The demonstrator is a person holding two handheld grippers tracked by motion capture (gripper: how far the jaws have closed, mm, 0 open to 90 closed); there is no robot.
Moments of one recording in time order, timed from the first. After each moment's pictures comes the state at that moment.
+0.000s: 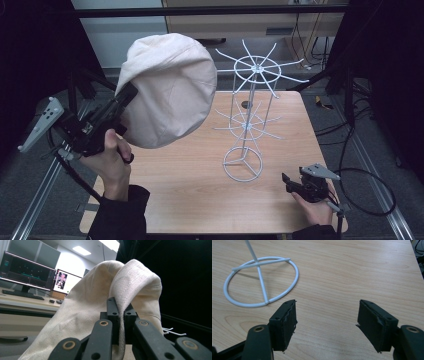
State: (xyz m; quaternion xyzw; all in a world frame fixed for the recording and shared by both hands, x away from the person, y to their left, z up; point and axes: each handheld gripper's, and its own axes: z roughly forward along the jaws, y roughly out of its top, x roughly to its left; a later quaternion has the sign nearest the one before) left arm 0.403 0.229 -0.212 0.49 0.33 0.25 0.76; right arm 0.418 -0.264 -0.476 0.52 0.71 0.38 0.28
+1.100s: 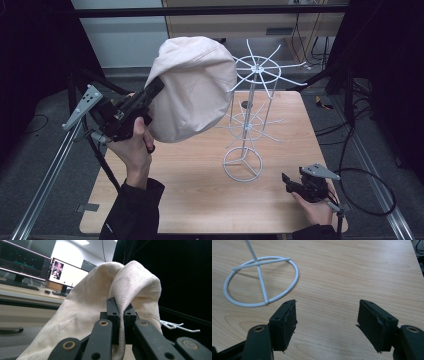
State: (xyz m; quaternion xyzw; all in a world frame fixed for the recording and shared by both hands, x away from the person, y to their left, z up) left arm 0.436 0.198 -0.224 0.52 0.34 0.23 0.75; right arm 0.418 -0.265 -0.477 0.52 0.71 0.38 0.27
